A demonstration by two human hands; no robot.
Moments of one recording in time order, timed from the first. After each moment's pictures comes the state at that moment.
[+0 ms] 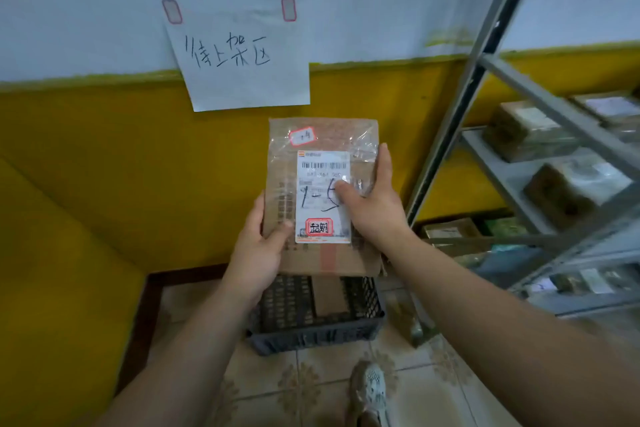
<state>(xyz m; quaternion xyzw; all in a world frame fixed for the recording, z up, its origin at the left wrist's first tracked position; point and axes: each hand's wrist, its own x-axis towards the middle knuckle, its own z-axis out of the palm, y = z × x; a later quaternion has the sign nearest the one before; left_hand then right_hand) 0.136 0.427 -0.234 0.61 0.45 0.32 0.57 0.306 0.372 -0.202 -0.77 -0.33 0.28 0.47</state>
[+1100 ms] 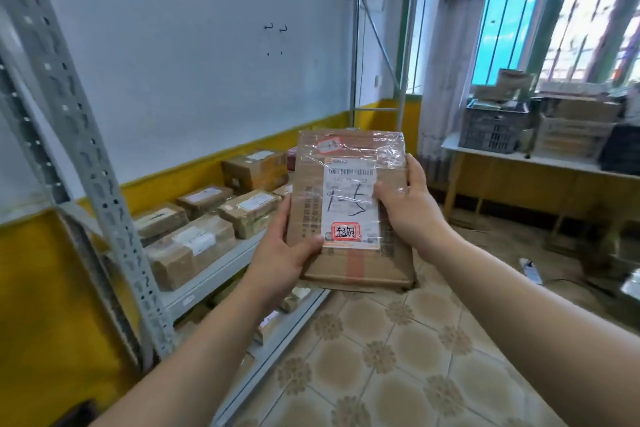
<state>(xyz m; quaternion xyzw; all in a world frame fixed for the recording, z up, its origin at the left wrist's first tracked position) 0.415 -0.133 -0.047 0.73 0.00 0.12 0.67 0.490 -0.319 -0.011 -0.82 -0.05 -0.08 0.57</state>
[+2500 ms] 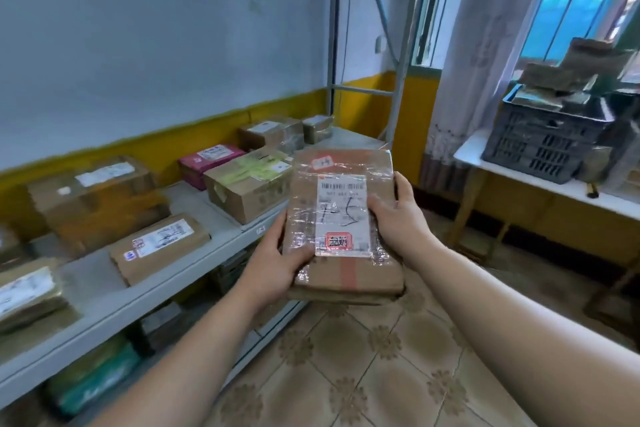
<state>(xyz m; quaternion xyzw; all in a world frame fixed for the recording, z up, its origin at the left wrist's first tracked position) 1.066 -0.354 -0.113 0.78 0.10 0.08 0.61 1.166 -0.533 -0.080 -0.81 -0.02 0.05 0.58</state>
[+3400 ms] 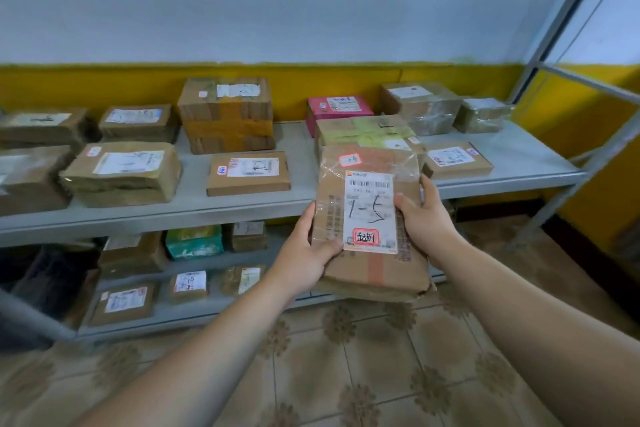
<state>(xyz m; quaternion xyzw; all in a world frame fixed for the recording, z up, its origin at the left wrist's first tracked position) 1.148 -0.353 -0.186 0.68 0.35 0.21 0.60 1.336 -0.432 -0.158 -0.82 -0.21 0.25 0.47</state>
